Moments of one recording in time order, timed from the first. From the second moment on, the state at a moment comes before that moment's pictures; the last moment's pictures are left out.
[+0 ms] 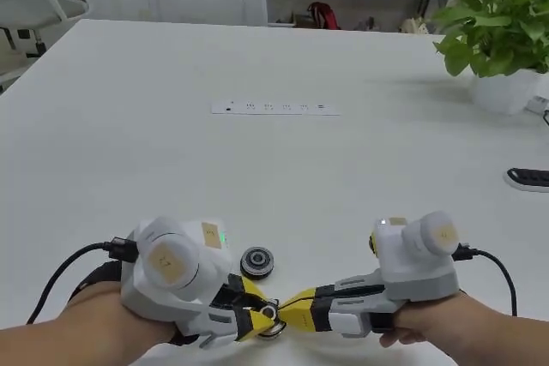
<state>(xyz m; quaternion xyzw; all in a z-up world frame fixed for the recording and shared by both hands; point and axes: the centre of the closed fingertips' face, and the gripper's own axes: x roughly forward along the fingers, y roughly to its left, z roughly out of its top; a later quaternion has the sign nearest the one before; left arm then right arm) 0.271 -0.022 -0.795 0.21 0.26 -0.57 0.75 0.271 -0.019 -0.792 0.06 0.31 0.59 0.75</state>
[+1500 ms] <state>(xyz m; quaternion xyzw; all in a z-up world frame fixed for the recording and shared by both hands) 0.271 -0.022 -0.795 0.21 0.26 -0.57 0.75 0.269 -0.013 -0.781 0.07 0.29 0.60 0.74</state>
